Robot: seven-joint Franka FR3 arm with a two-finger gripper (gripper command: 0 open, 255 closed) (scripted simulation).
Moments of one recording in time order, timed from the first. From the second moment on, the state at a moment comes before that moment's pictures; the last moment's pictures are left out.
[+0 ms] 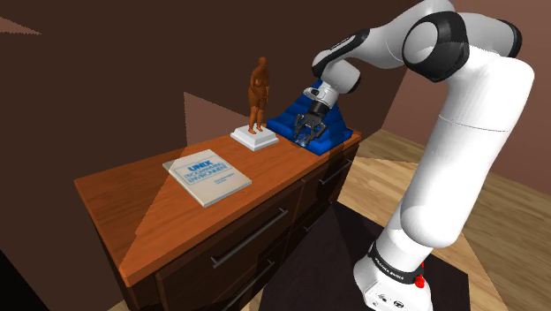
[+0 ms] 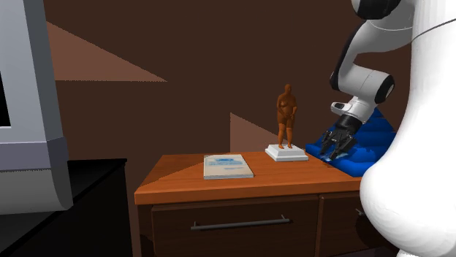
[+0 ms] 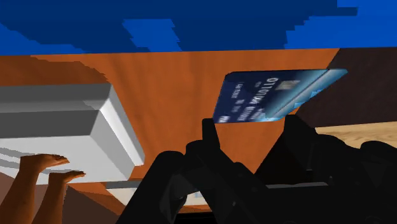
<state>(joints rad) -0.04 0.12 -0.62 -2.07 0.56 1.77 -2.39</state>
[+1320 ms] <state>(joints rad) -0.05 0.16 -0.61 -2.09 0.59 1.82 -2.45</state>
